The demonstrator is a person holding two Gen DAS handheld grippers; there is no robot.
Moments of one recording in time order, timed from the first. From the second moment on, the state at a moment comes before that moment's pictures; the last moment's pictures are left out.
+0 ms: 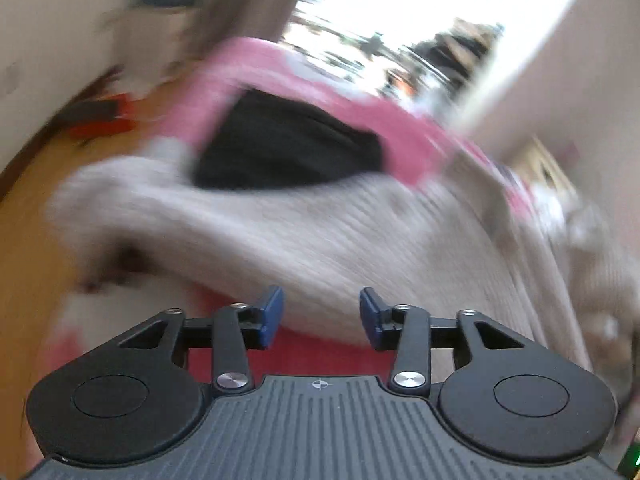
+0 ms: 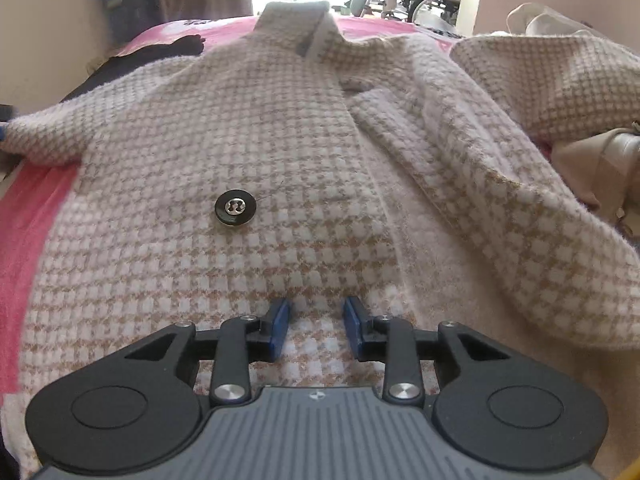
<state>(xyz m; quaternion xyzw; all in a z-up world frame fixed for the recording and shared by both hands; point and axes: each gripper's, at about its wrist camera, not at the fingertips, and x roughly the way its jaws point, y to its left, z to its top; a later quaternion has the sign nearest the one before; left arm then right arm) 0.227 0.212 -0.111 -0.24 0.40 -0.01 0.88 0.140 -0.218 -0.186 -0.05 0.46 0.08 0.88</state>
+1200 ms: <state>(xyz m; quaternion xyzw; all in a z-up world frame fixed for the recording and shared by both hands) 0.229 0.225 -0.021 0.28 0.45 -0.15 0.83 0.137 -0.208 -0.191 -0.08 0.45 0.07 0.89</state>
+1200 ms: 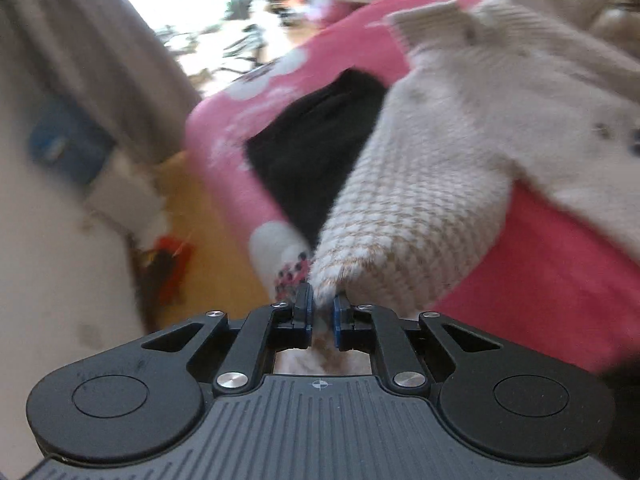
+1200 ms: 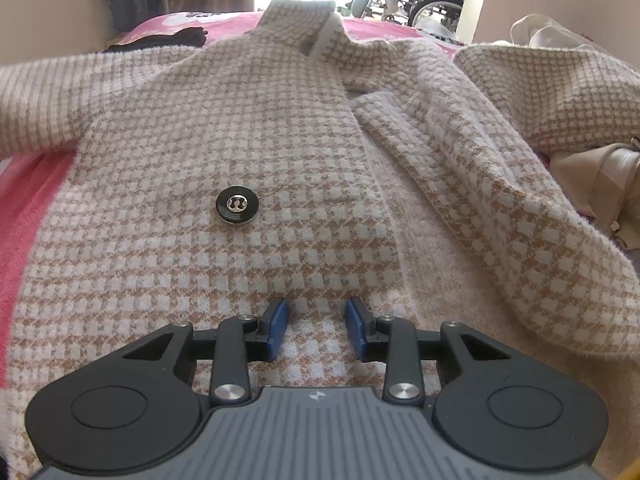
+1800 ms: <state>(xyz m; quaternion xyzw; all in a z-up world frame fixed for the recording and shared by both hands) 0.279 0.332 -0.109 0.20 0.58 0.05 0.79 0.136 -0.211 -0.194 -0.07 0.45 0.08 0.89</state>
